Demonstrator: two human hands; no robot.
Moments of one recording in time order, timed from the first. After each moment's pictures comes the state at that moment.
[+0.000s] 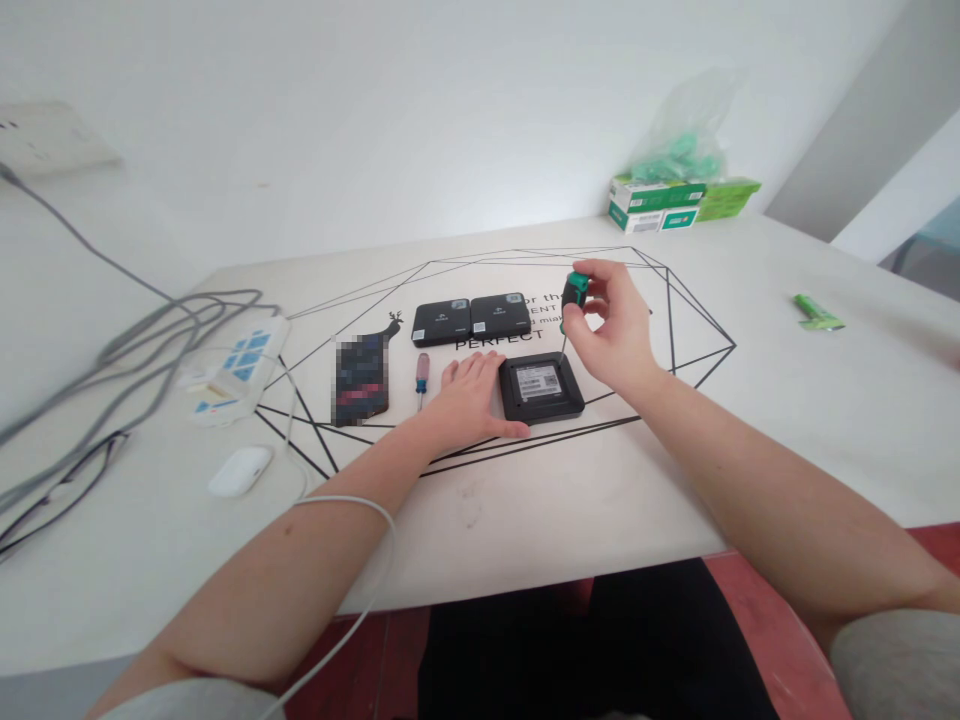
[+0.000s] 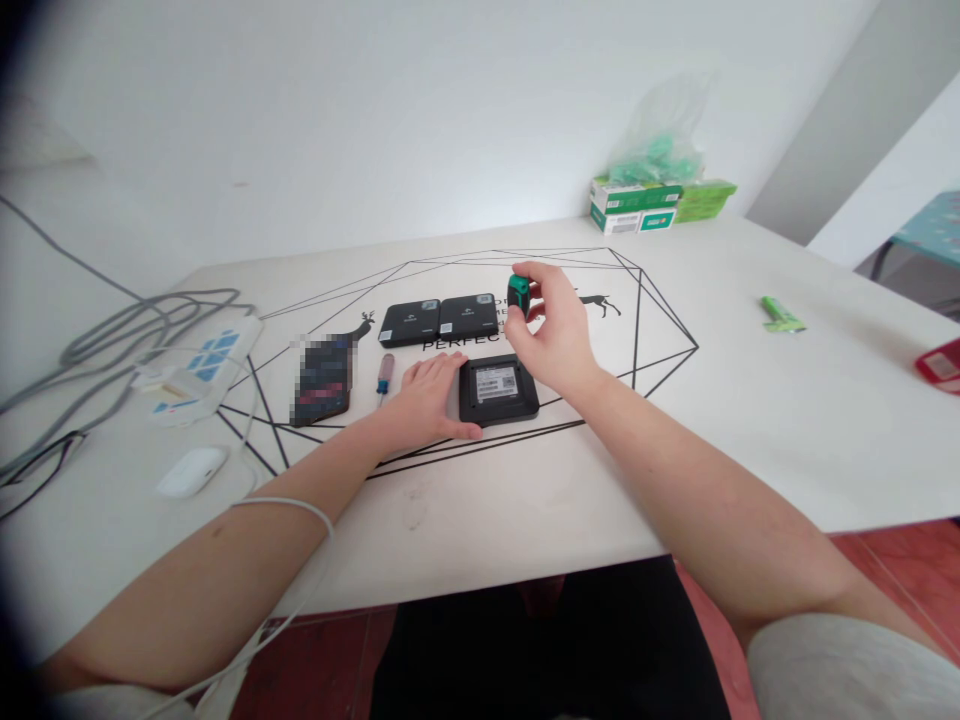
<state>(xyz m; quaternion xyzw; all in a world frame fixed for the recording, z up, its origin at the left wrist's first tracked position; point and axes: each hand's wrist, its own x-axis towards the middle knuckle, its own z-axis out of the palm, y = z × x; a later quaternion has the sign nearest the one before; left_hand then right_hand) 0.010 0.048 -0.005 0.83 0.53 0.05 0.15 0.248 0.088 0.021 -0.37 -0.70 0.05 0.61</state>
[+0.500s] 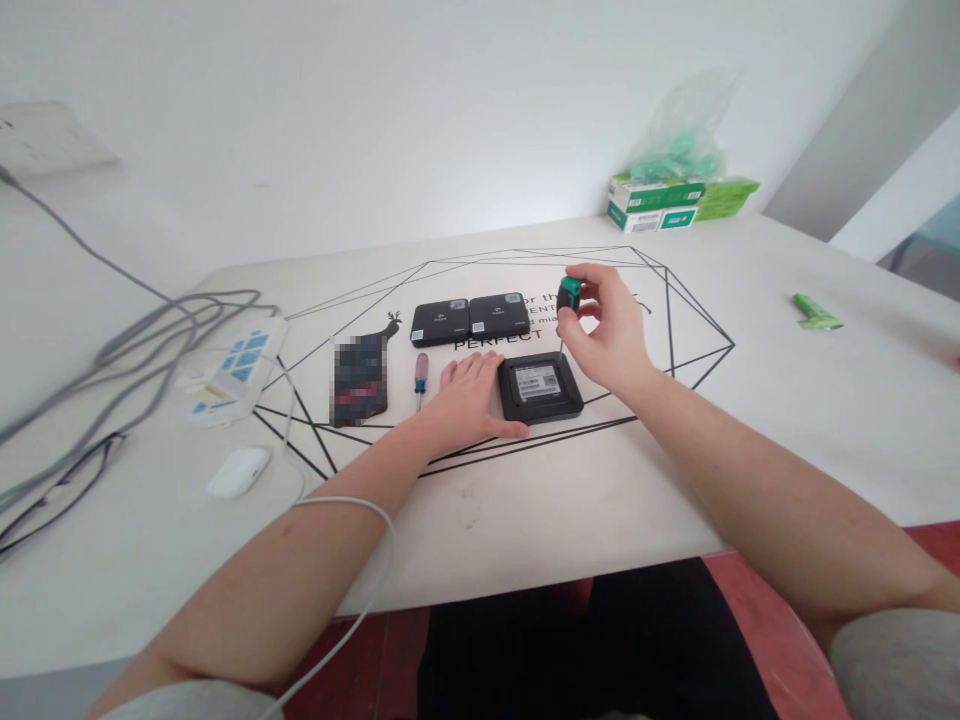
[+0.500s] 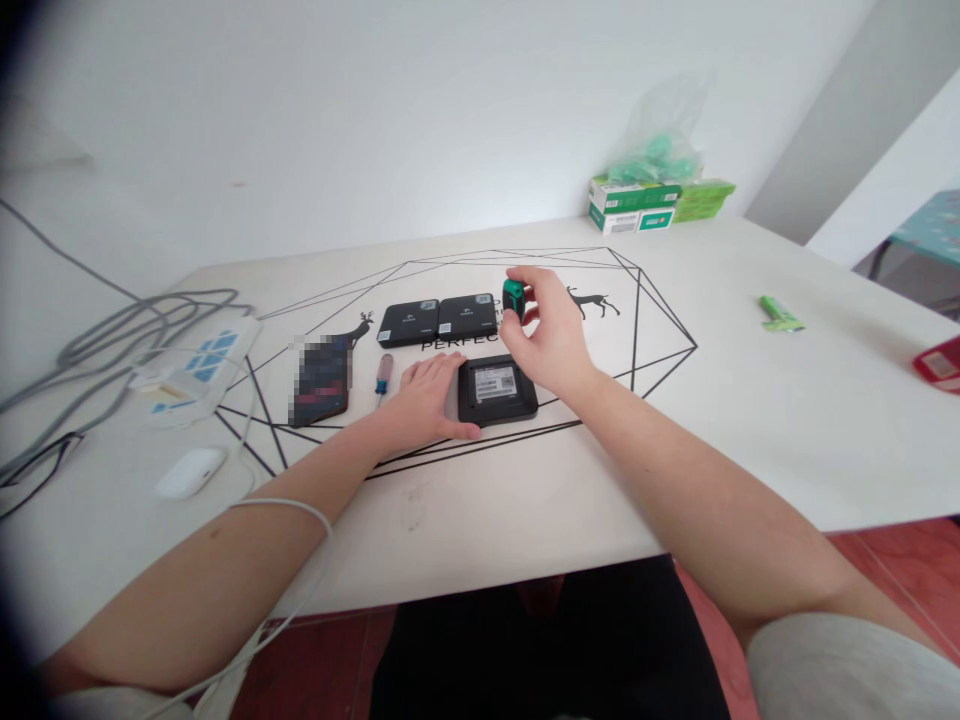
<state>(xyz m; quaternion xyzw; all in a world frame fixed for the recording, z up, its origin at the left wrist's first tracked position) 0.010 0.048 -0.006 0.84 0.52 0.05 0.14 0.245 0.086 0.021 -0.36 -0.71 0.04 0.60</state>
